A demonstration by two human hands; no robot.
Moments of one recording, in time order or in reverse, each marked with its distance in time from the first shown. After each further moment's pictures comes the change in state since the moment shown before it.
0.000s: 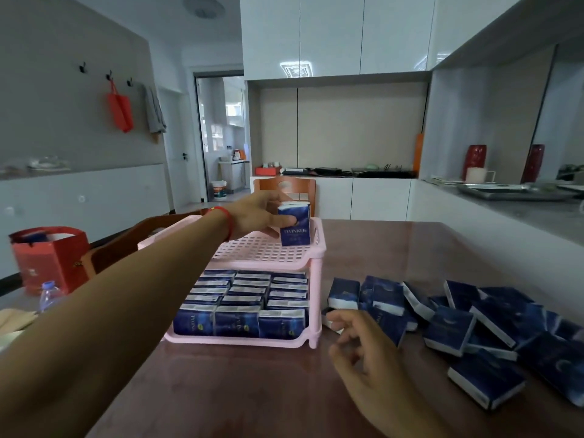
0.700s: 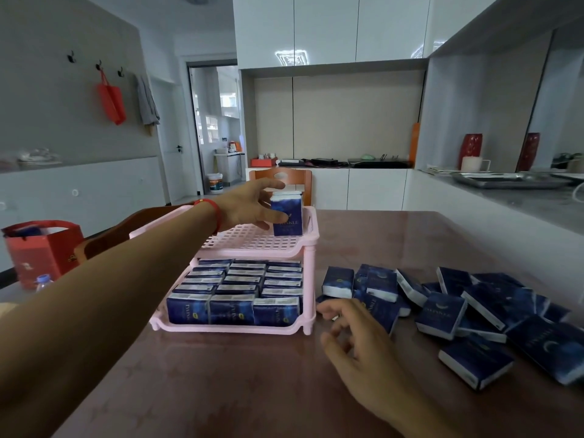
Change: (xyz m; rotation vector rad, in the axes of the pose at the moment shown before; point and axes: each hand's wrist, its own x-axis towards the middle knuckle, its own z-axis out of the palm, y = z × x) left_hand -0.004 -0.002 -0.001 0.150 0.029 0.000; right_hand -0.001 -0.008 -0.002 -0.027 -0.038 -0.003
